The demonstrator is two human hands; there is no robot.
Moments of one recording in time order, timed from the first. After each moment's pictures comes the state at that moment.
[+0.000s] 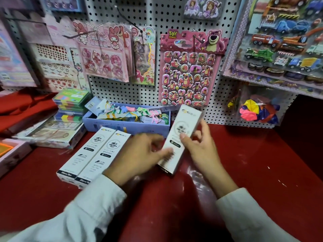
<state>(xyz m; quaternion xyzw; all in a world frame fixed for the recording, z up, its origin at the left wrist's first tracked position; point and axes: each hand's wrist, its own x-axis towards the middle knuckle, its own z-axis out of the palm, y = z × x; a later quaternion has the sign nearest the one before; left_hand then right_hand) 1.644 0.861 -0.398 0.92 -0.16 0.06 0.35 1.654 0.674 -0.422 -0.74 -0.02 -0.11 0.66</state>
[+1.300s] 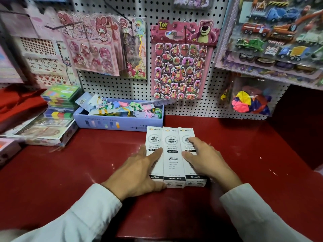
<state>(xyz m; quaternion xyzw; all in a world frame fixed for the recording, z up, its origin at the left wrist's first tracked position) 1.624 0.857 -0.446 0.96 -0.21 -0.07 0.17 1.646 0.631 -0.442 -0.97 0.05 0.03 0.24</state>
